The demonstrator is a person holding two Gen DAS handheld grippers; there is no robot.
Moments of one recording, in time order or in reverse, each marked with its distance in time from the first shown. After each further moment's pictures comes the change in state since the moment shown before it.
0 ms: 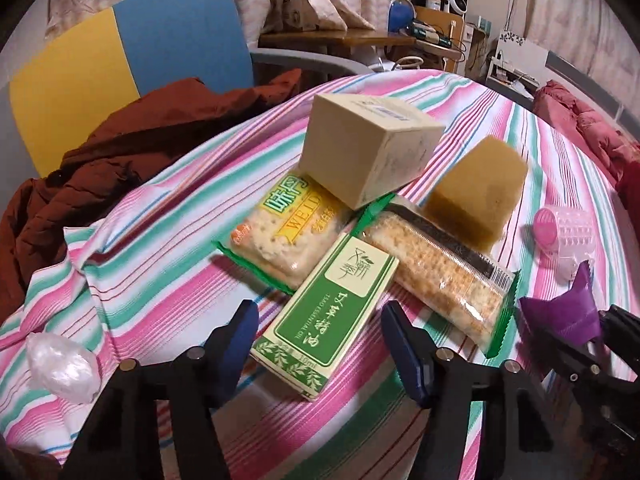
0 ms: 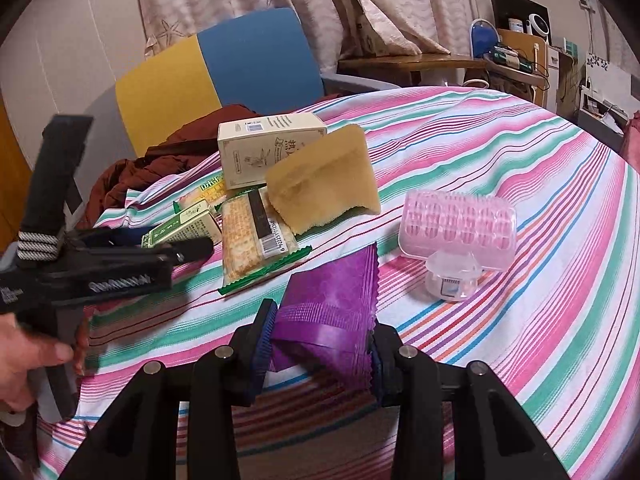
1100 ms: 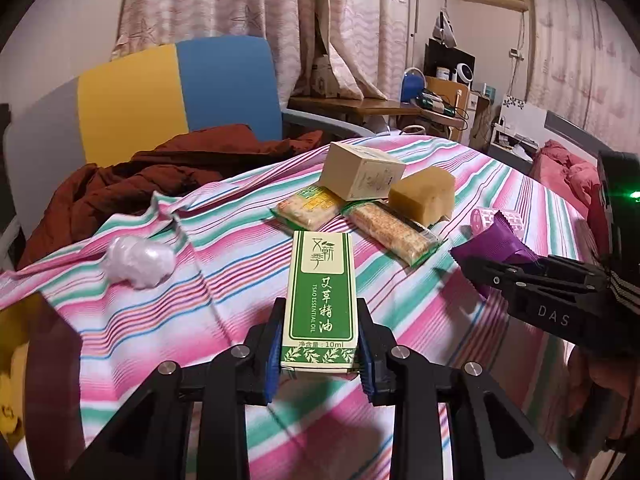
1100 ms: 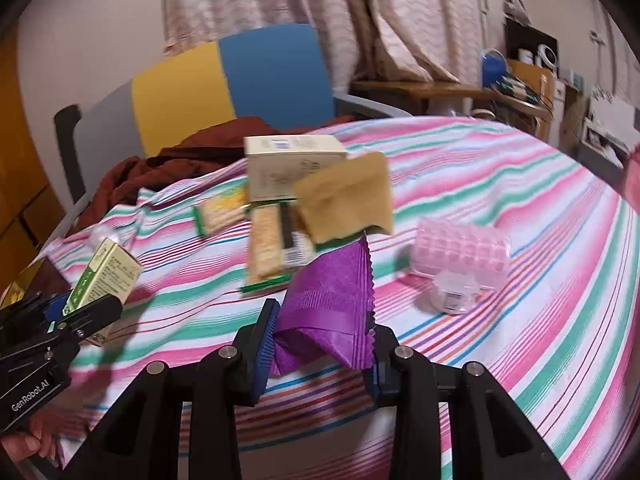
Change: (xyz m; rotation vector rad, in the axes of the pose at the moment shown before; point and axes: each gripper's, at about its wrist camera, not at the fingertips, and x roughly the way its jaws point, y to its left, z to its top) left arm -0.109 -0.002 -0.101 -0.099 -0.256 0.023; right arm -0.021 0.028 -0.004 -0.112 -0.066 -0.018
